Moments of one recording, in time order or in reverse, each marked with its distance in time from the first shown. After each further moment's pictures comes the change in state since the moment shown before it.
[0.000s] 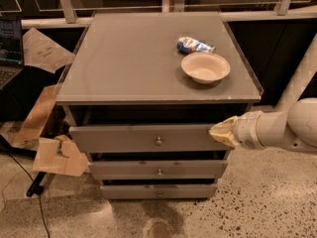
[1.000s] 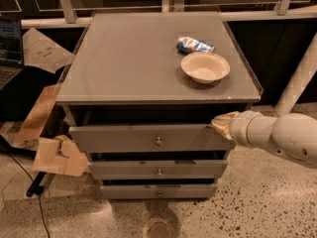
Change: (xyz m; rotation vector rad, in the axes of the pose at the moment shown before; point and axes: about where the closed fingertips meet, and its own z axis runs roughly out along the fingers) arm 0.006 -0.045 0.018 0.287 -0.031 0.096
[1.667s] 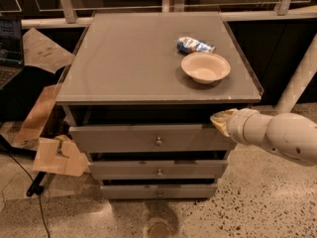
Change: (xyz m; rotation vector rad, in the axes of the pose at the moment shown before) arm -0.002 -0.009 0.010 0.037 -0.010 -0.010
